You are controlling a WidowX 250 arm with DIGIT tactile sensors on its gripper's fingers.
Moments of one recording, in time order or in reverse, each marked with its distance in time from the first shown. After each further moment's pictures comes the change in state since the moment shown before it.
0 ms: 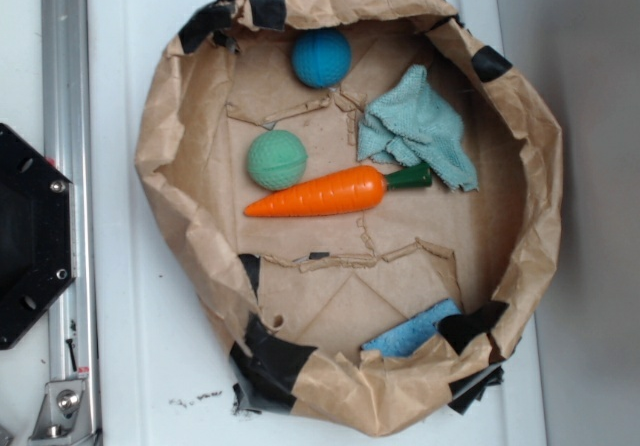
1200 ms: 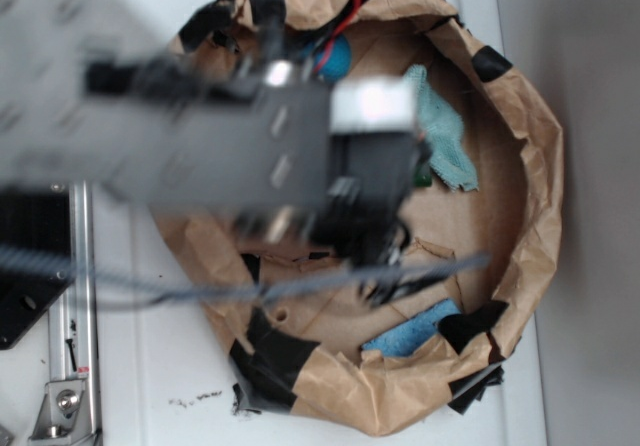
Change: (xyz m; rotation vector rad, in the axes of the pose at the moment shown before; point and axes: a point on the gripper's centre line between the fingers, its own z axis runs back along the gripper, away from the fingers) arm 0.140 0.058 -0.139 0.101 -0.131 0.365
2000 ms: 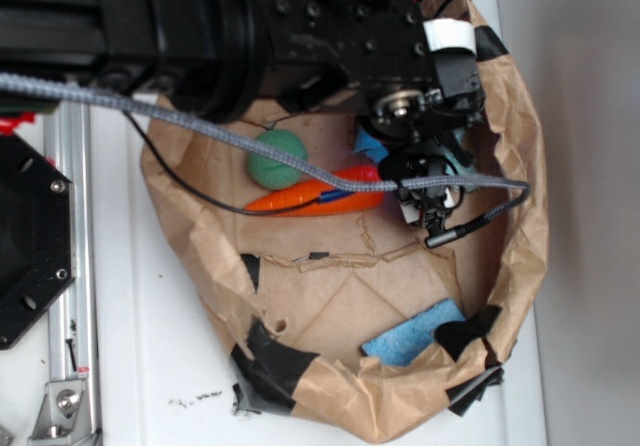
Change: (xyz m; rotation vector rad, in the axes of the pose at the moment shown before) arm 0.022 0.001 -0.072 -0.074 0.012 -0.052
